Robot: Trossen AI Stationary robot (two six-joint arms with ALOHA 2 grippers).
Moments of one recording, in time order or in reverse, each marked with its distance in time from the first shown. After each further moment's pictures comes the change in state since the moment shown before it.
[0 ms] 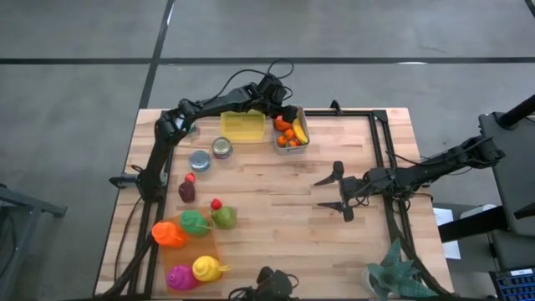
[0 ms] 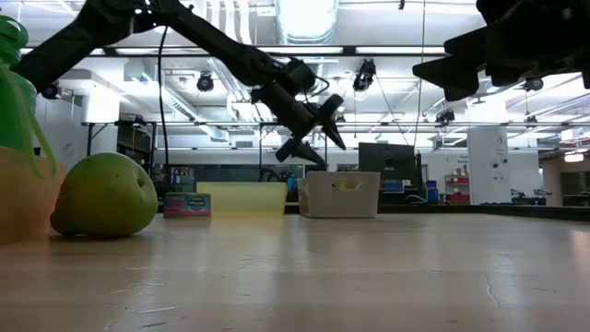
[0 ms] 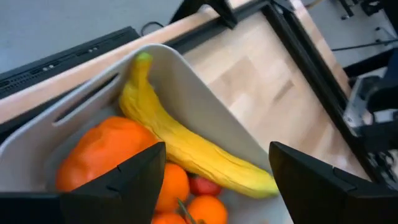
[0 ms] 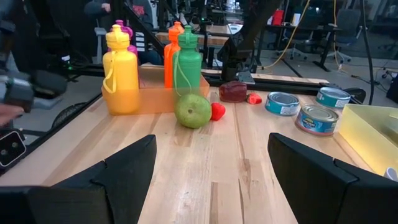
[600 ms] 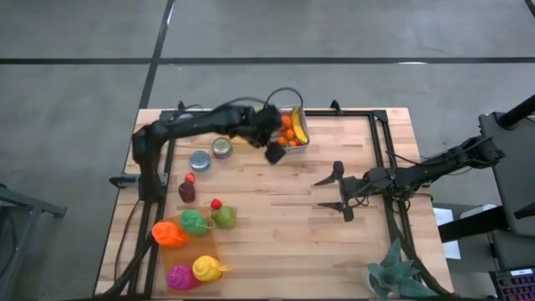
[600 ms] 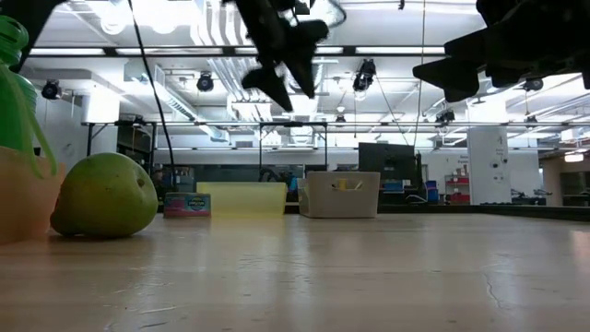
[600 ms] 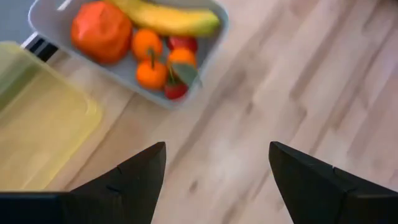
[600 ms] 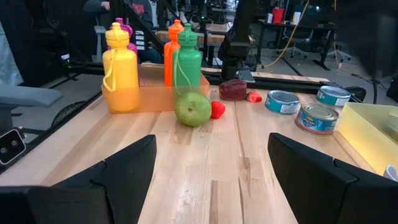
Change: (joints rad) left arm -0.331 -0.292 0.000 -0.602 -0.352 0.115; right arm 0.000 0.000 0.000 -0.007 0.000 0.000
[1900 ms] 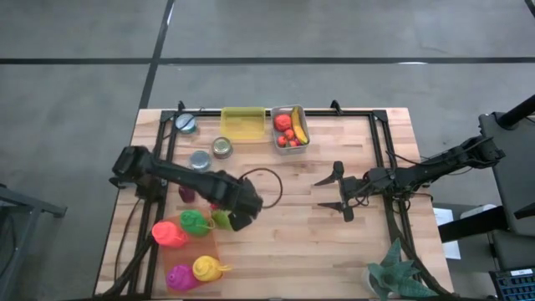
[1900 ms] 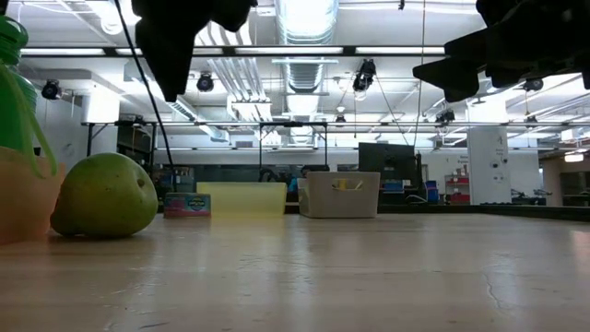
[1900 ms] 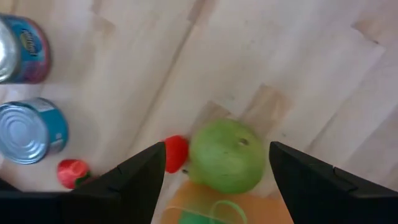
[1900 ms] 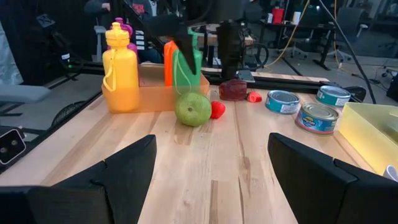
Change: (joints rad) left arm -0.523 -0.095 -0.244 -0.344 -0.095 -0.416; right arm 0.000 0.000 0.000 -0.001 0.000 0.000
